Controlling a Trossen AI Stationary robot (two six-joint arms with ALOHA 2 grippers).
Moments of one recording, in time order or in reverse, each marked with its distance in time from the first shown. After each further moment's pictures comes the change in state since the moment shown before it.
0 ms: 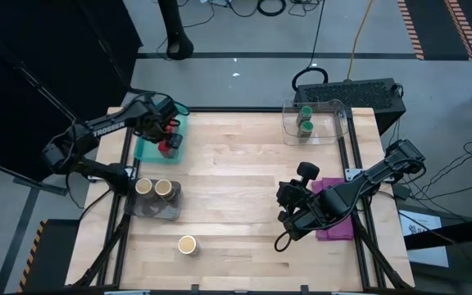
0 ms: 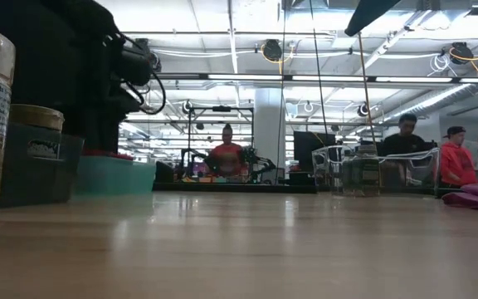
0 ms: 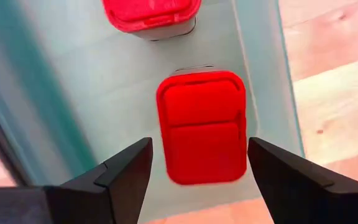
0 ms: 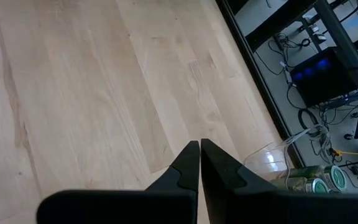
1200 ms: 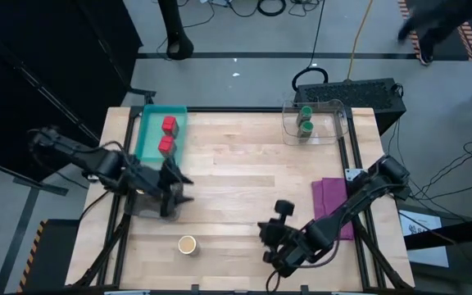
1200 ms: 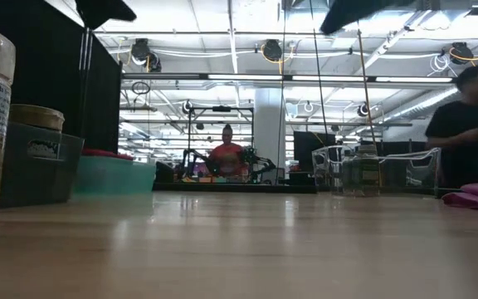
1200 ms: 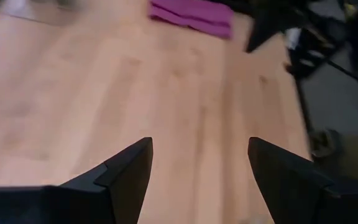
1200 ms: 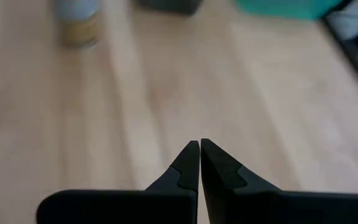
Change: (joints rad) left arm -1.131 -0.323 0.020 0.490 -0.218 0.012; right arm 0.129 0.229 0.000 0.465 -0.081 -0.036
